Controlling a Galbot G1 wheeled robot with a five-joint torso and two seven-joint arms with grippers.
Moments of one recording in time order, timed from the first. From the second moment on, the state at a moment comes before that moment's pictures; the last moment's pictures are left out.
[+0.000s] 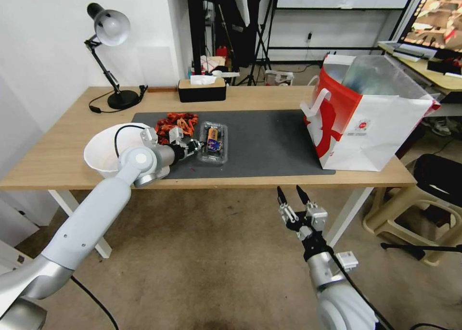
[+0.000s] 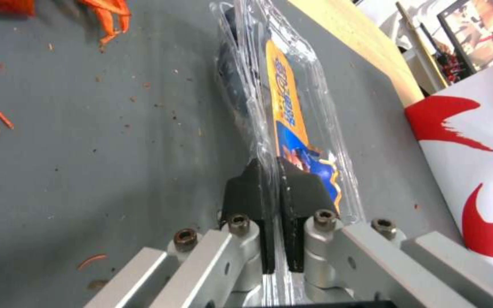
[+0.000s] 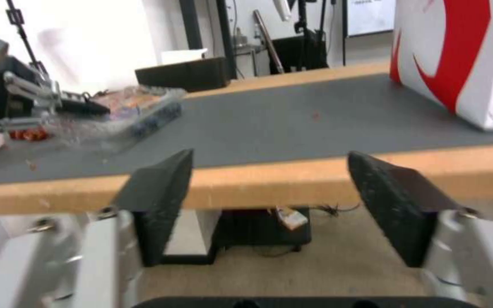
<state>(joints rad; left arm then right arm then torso) 0.55 -0.99 0.00 -1.53 -1.65 0.54 -0.34 -1.58 1.25 0.30 2.02 0.30 0.20 0.13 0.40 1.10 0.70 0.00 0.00</state>
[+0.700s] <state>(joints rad) 0.37 -1.08 0.06 -1.56 -1.68 0.50 -0.35 -1.62 1.31 0.31 2.00 0.31 0.21 0.09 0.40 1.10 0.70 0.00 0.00</state>
